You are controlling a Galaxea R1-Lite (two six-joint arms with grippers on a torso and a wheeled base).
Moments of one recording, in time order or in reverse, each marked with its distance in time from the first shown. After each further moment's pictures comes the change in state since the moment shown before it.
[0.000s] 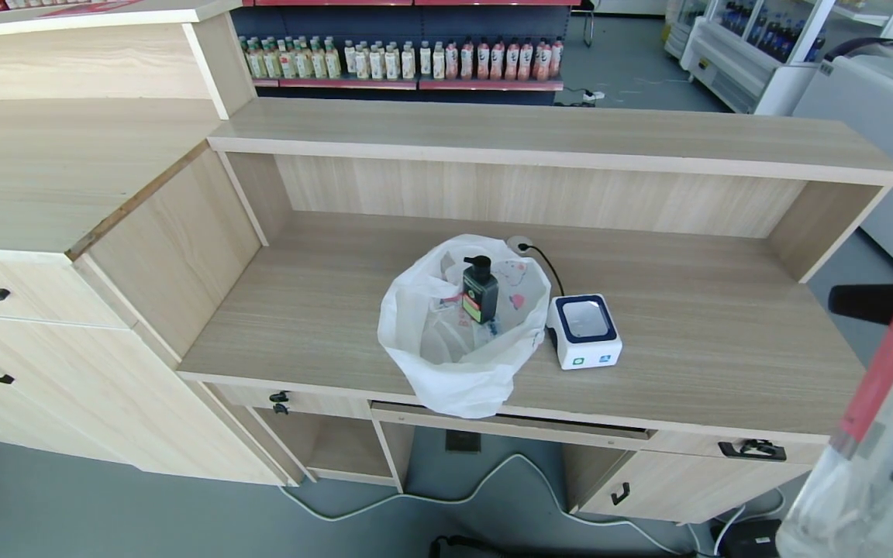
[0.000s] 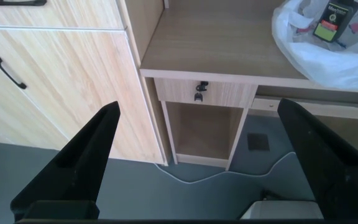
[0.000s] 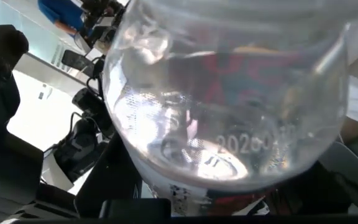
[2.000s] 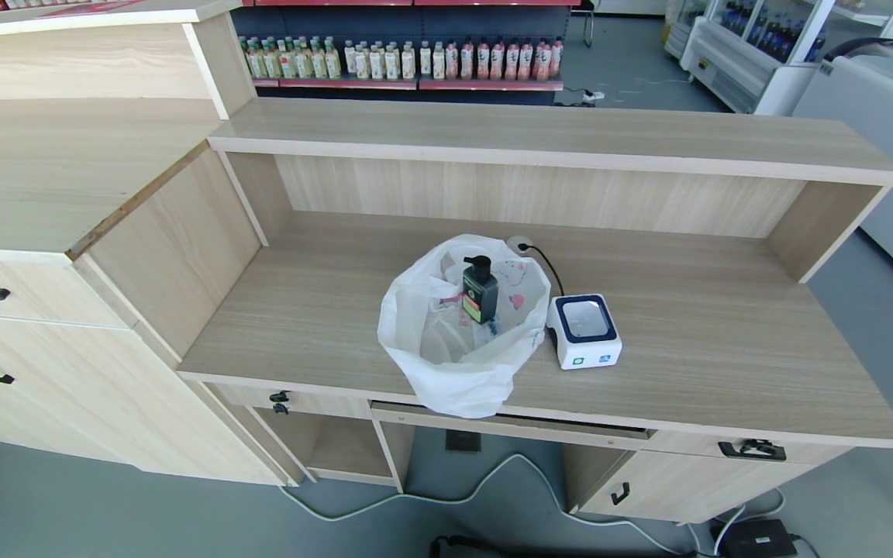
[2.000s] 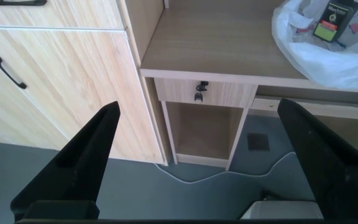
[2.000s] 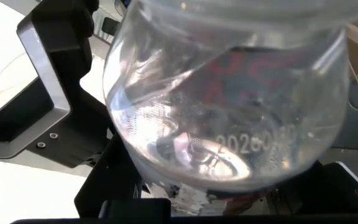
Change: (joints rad) left arm 0.000 0.000 0.000 0.000 0.000 0.000; right arm 0.125 -0.027 -0.103 0.207 0.065 0.052
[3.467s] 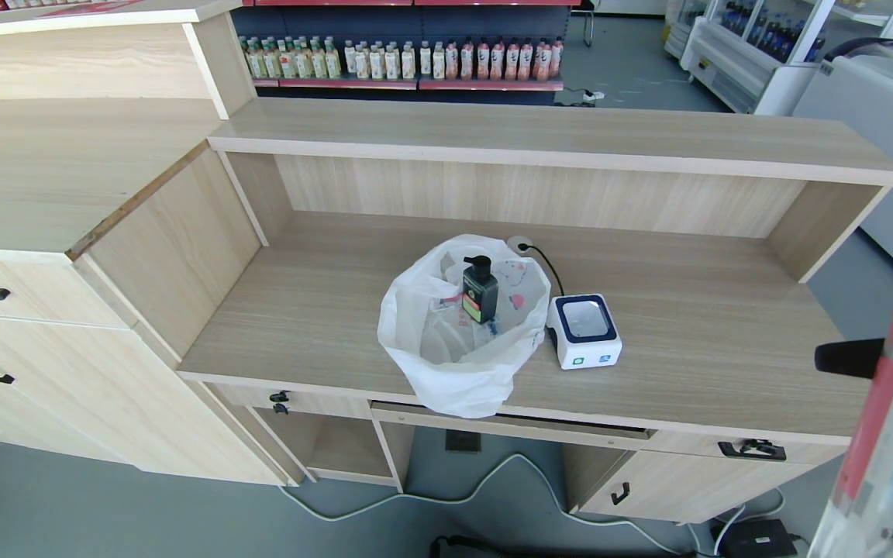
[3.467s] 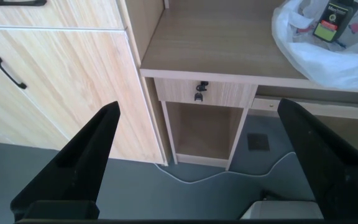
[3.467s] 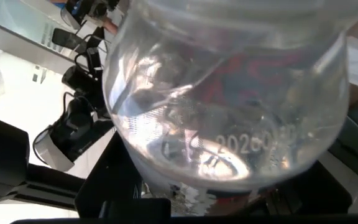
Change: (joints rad) left arm 0.000 0.000 0.000 0.000 0.000 0.000; right arm -0.183 0.046 0.066 -0.037 -0.005 -0.096
